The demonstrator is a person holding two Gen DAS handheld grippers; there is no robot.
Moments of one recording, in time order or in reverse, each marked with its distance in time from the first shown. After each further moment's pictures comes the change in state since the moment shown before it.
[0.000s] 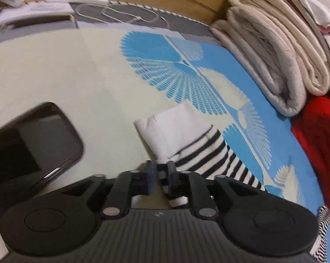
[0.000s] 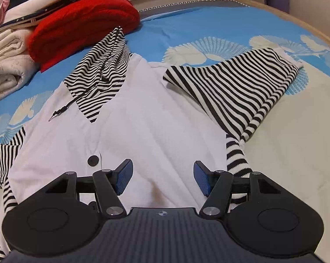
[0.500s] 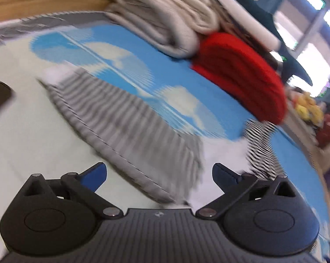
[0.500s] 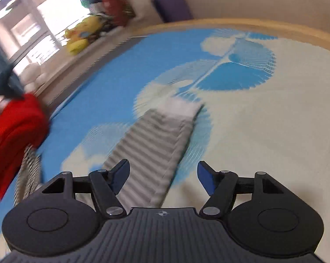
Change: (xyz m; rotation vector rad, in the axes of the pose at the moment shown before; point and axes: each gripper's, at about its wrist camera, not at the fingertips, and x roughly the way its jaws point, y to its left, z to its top) left arm -0.140 -0.095 -0.151 0.335 0.069 -0.377; right arm 0.036 -0.266 0.137 0.528 -0.227 -0.104
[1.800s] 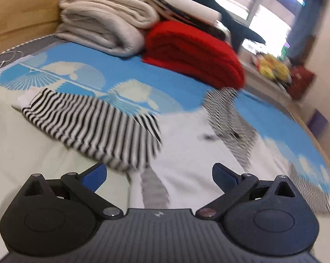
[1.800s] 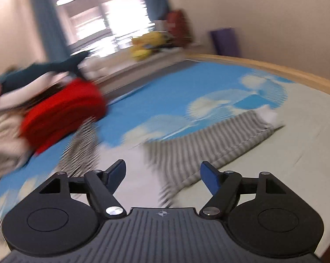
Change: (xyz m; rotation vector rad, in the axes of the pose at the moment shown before) left arm -0.080 -0.047 -0.047 0.309 0.016 -0.101; right arm -0.255 0.070 -0.177 -0.378 -0.090 0.177
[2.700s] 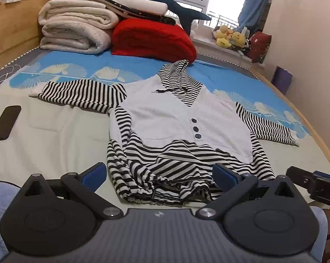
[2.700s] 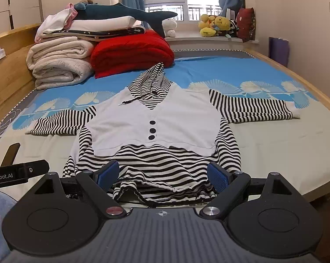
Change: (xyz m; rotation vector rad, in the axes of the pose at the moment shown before) left arm -0.212 -0.062 -0.129 0.185 0.042 -0.063; right arm -0.203 0.109 -0.110 -0.314 0.128 0.095
